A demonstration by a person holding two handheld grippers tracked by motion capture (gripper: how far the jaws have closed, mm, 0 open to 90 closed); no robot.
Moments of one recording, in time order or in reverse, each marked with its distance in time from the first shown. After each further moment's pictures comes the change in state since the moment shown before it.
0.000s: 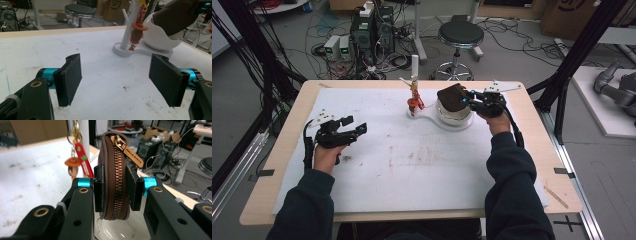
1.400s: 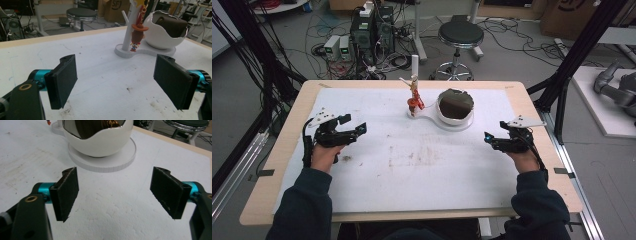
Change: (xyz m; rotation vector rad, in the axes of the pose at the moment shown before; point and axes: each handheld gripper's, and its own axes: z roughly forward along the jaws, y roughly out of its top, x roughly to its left) left arm -0.002 0.005 -0.002 -0.004 0.015 0.068; right arm 0.031 -0.075 -0.094 0.210 -0.255 0.109
